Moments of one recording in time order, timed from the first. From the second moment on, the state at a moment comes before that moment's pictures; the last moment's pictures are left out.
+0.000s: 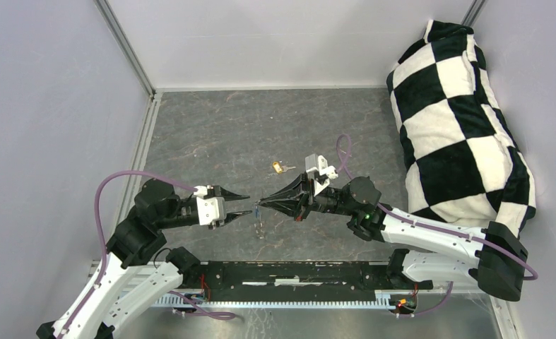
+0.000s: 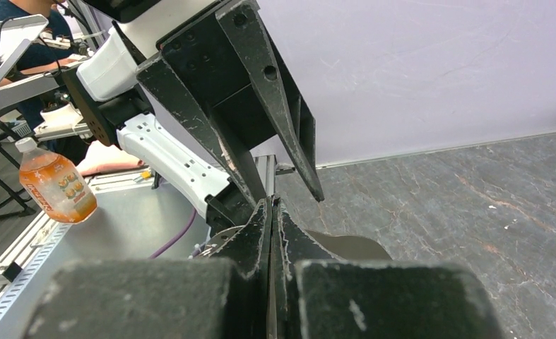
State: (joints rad) left arm -0.63 0.51 0.83 -0.54 0.70 0.48; right arm 1.06 1.11 0.65 0.76 -0.44 0.29
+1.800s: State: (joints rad) left arm -0.63 0.52 0.82 -0.53 0.86 0.56; right arm 1.06 1.14 0.65 0.80 -0.41 0.32
